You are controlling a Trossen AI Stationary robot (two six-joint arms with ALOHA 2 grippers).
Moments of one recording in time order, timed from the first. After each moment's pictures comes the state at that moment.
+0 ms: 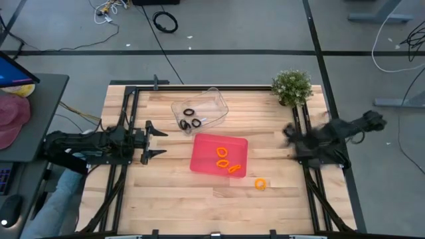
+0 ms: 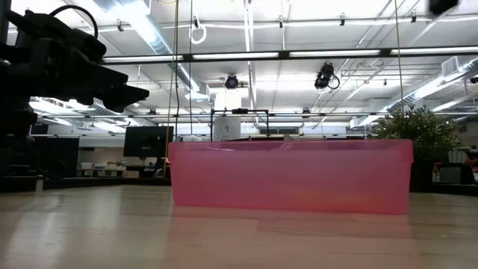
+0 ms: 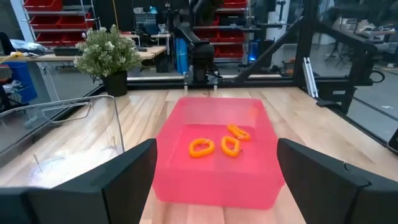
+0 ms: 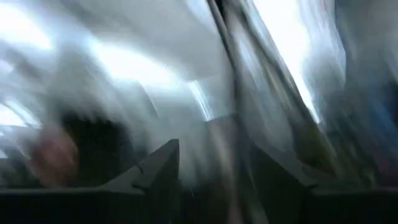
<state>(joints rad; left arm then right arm) -0.02 0.09 0.01 0.04 -0.03 0.01 0.33 0.23 0.15 0.67 -0.22 0.17</state>
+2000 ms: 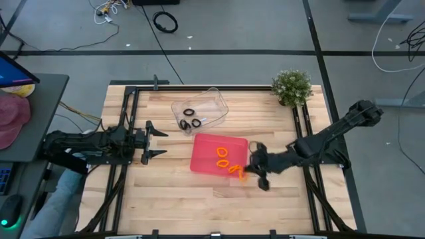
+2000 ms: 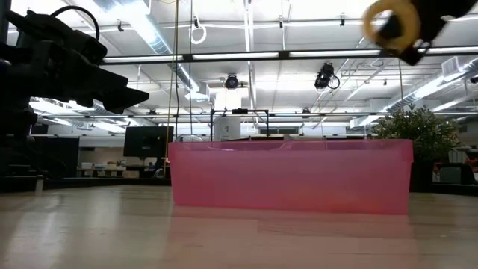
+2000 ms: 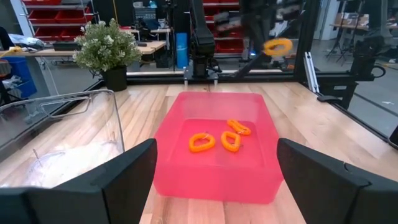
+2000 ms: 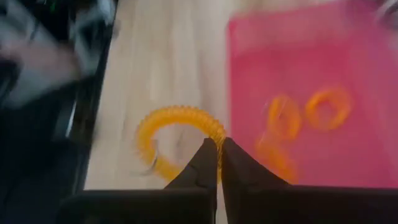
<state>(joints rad) -0.02 0.10 0.01 0.03 -0.03 0.01 0.51 1.22 0.83 -0.34 0.25 0.57</state>
